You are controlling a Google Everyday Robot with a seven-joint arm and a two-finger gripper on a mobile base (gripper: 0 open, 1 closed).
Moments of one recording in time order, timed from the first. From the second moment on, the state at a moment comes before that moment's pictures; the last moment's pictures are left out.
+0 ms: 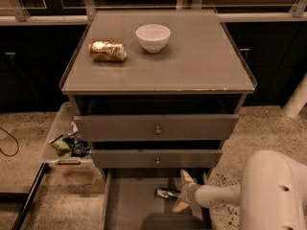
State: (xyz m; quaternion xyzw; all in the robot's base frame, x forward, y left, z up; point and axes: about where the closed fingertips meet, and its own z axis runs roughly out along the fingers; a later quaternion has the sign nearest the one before) arm 0.557 -0.156 0.217 -0.57 0.75 0.00 0.32
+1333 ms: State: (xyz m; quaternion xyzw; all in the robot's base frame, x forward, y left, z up) arm 0.571 -0.199 0.190 -0.56 0.72 0.03 0.40
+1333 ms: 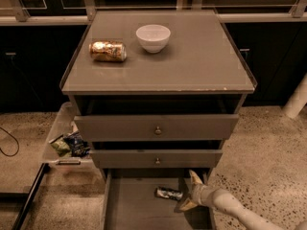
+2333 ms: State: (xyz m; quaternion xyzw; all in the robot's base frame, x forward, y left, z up) arm 0.565 -0.163 0.150 -0.53 0.74 0.20 0.36
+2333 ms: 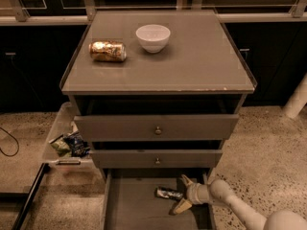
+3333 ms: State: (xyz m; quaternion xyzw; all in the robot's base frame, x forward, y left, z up) arm 0.567 -0.148 0.144 -0.49 0.74 0.29 0.36
